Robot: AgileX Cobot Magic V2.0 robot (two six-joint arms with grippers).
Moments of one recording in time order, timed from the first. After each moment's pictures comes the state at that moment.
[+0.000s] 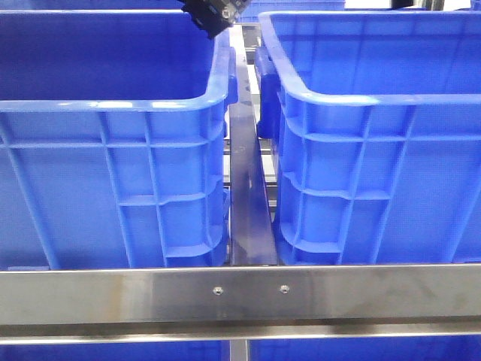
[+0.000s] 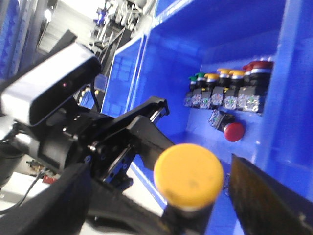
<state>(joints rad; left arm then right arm) -0.40 1.63 -1.46 -0.89 1.14 0.80 0.20 1.42 -1.00 1.62 0.91 -0.83</state>
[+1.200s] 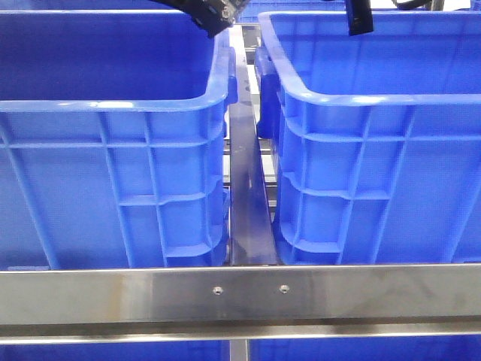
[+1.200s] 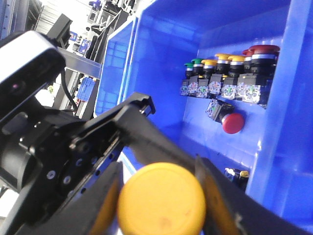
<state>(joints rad) -0.40 1.63 -1.46 -0.89 1.13 0.80 0.25 1.51 -1.04 1.62 0.89 -0.84</state>
